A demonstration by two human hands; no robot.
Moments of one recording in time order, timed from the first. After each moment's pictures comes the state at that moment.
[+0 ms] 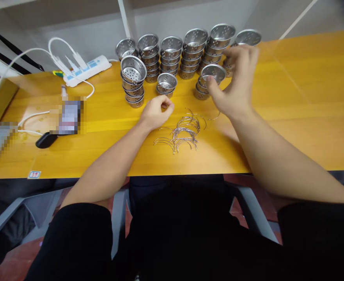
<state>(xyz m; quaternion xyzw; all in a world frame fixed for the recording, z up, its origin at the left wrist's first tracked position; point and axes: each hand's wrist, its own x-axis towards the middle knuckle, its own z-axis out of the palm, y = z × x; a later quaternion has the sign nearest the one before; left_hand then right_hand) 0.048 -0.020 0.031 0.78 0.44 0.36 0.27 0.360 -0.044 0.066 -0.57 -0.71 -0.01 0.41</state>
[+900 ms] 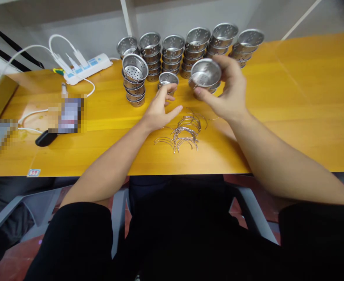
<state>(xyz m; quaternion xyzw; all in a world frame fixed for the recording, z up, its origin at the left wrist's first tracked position) 0.044 0.000 -0.006 0.82 0.34 0.39 0.26 0.349 -0.041 0.050 -0.41 -0.76 0.11 0.49</state>
